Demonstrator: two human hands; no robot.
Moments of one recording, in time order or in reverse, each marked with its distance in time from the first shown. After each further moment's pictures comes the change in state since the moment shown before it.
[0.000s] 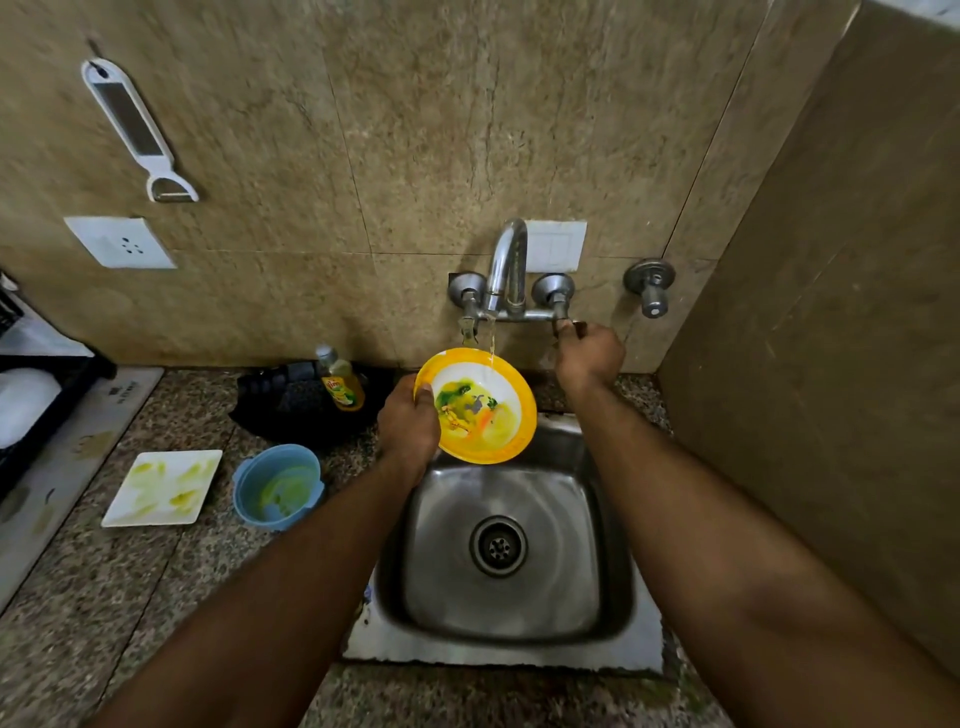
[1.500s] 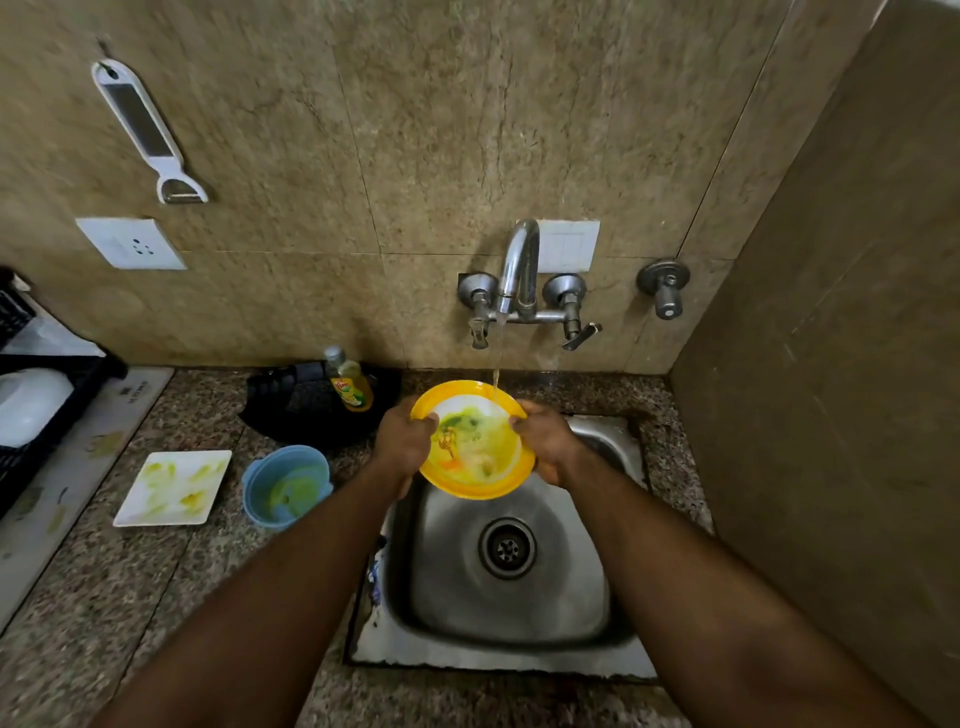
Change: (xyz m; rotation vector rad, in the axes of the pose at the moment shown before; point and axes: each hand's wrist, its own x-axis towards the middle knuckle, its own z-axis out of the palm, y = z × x) left_hand 0.009 -0.016 -0.024 -0.112 -0.254 -0.197; right_hand -0.084 0.043 0.029 0.410 -0.783 0.328
